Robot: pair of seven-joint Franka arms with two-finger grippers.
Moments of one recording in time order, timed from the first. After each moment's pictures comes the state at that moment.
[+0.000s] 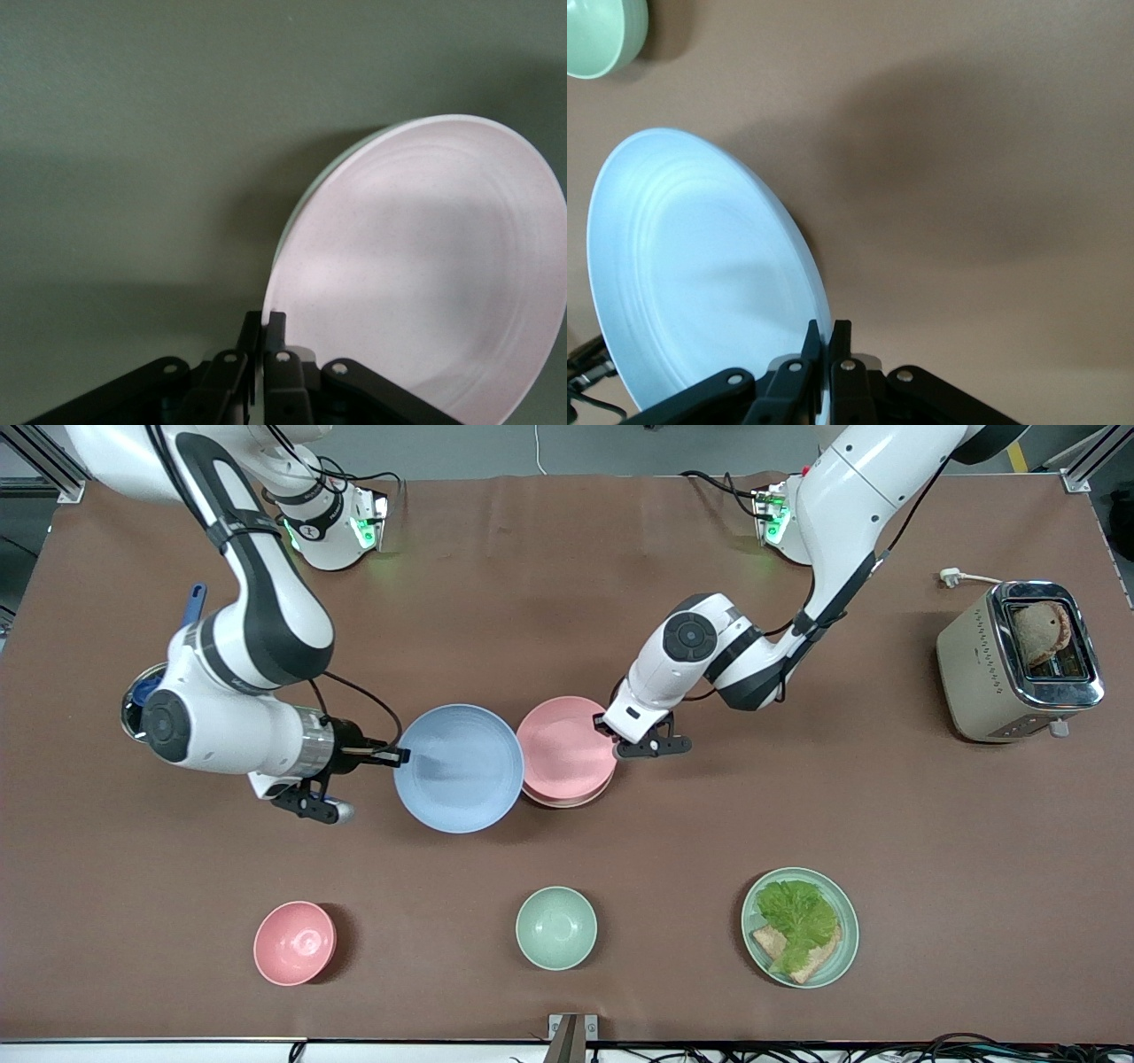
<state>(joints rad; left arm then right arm) -0.14 0.61 -0.58 -1.93 0.30 2.58 -1.01 0.12 0.40 0.19 -1.69 0.38 1.94 0.42</state>
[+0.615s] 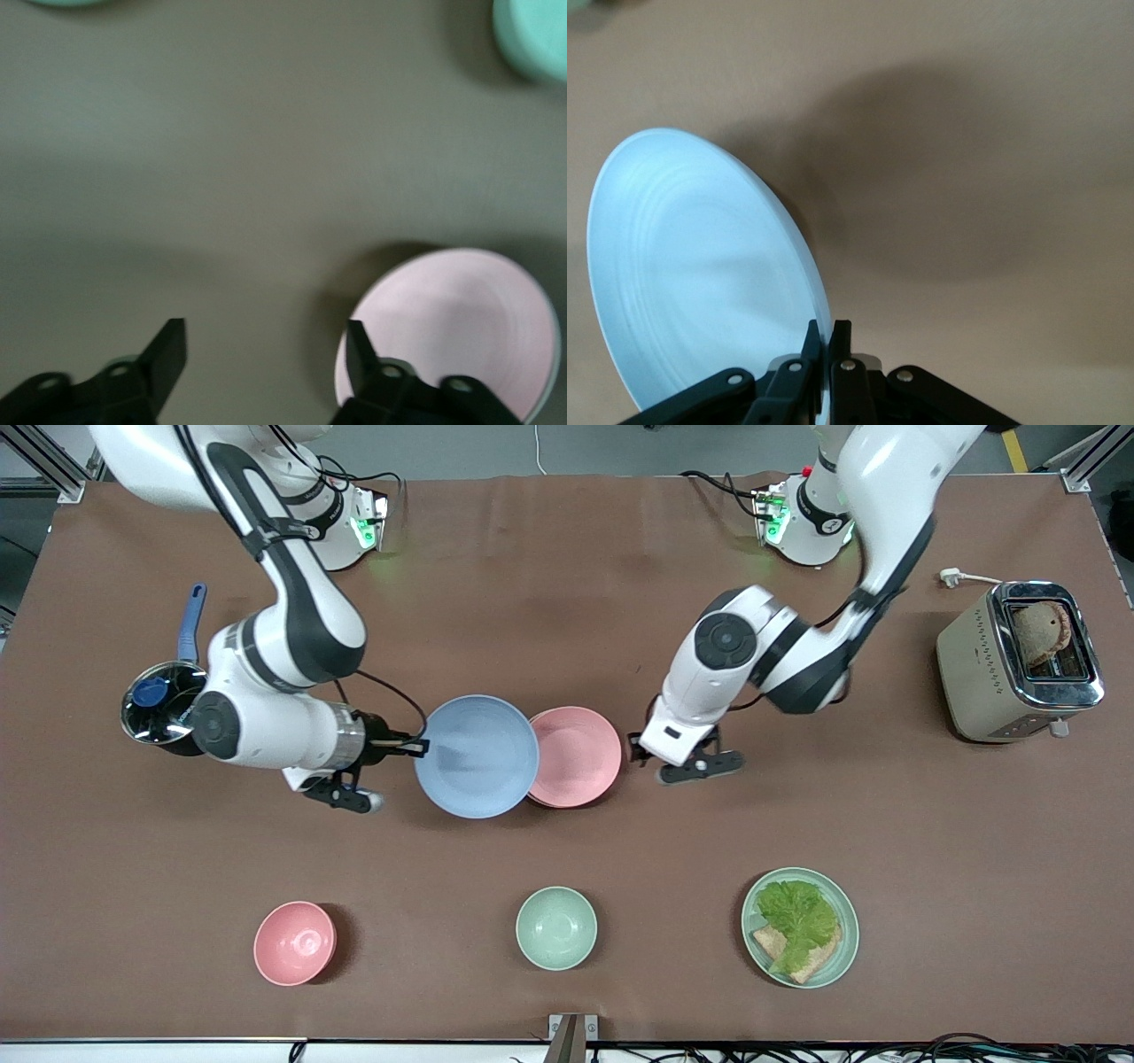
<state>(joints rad) -0.08 0.44 -0.57 -1.71 0.31 2.12 -1.00 0.16 0.40 0.23 -1.77 0.38 2.02 0.43</state>
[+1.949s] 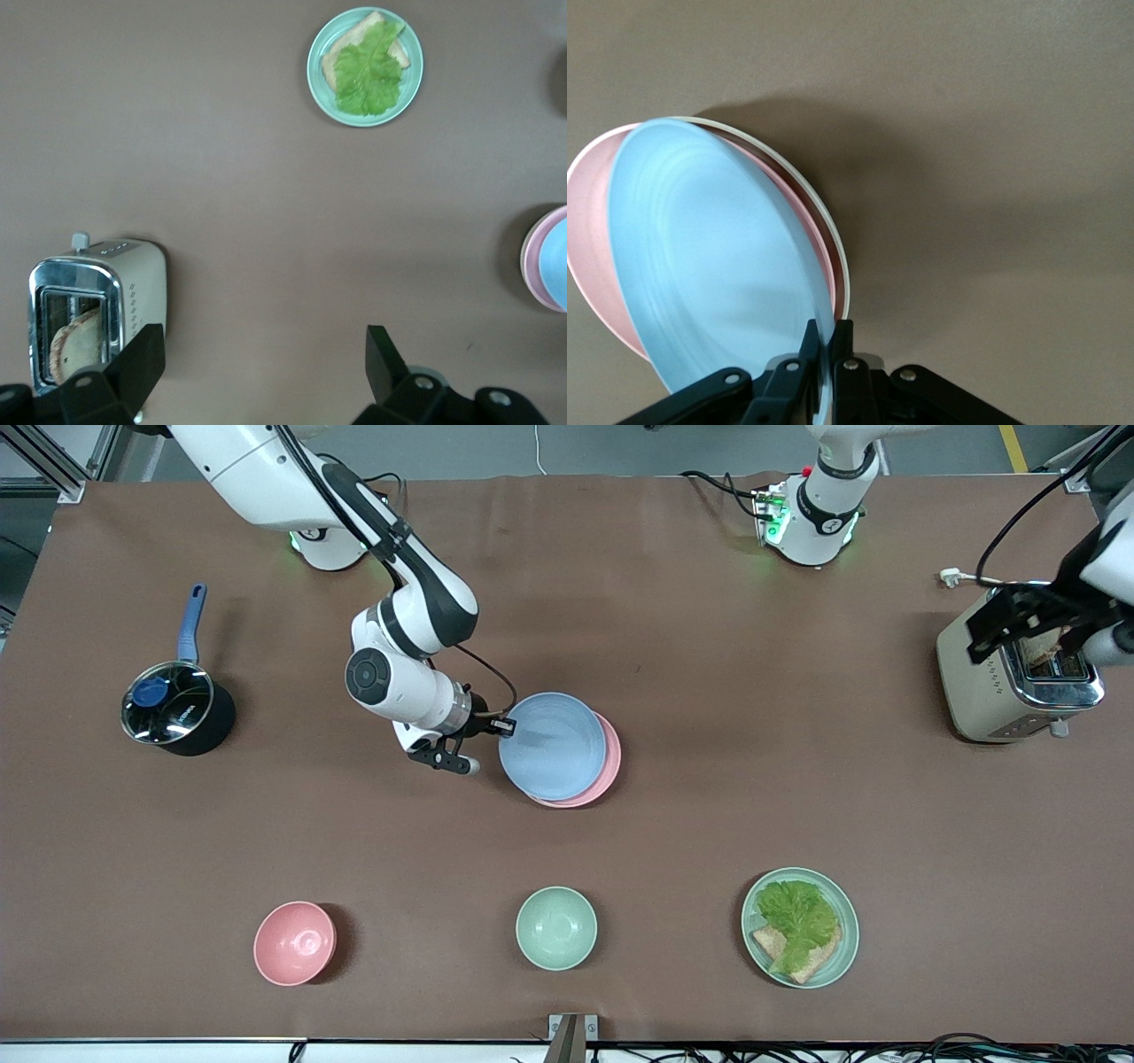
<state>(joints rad) 0.04 0.03 -0.15 -1.38 0.05 1.44 -0.13 0.25 0.48 0.36 -1.98 0.37 2.48 0.60</state>
